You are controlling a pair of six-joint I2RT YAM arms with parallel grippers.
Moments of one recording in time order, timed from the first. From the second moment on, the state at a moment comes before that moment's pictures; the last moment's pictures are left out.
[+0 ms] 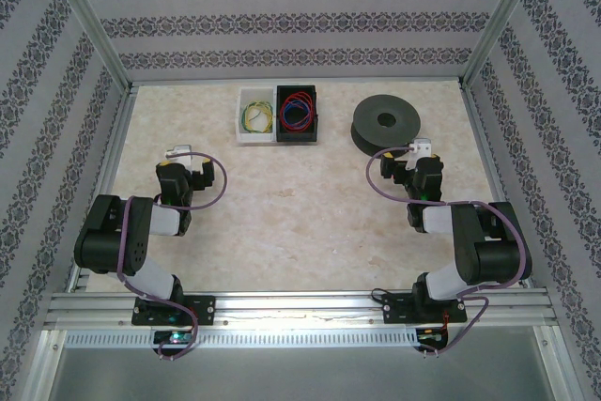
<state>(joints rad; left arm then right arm) 0.00 1.58 0.36 0.84 -0.17 -0.03 0.01 1.50 0.37 0.77 0.03 0.03</state>
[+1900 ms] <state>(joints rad) -0.02 1.52 1.29 -0.93 0.06 -0.19 -0.31 1.83 1.01 -0.03 -0.56 0.50</state>
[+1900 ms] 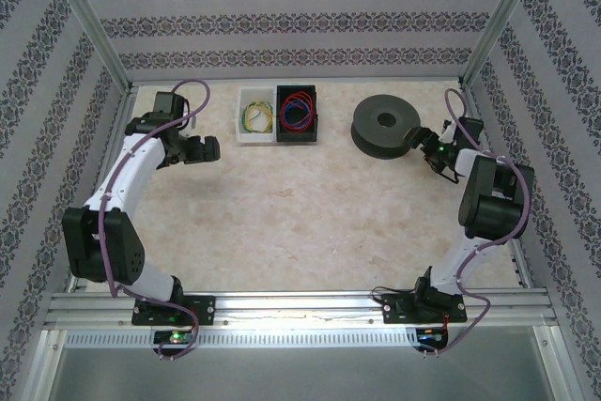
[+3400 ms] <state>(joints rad) -0.03 1.50 1.27 -0.92 0.06 -0.18 -0.30 1.77 0.98 0.27 -0.70 0.76</state>
